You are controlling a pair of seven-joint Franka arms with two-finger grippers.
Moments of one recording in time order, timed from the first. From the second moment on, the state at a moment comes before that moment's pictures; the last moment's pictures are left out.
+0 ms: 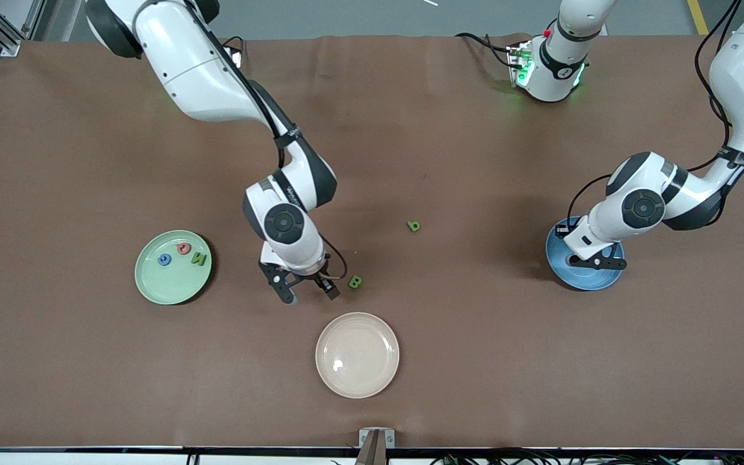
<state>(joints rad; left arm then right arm) 0.93 0.74 -1.02 -2.12 0.87 2.13 -0.54 0.58 0.82 0.00 -1.42 0.02 2.30 1.47</state>
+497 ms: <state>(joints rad) 0.93 0.74 -1.02 -2.12 0.87 2.13 -0.54 0.66 0.95 0.00 -1.22 0.02 2.18 1.40</state>
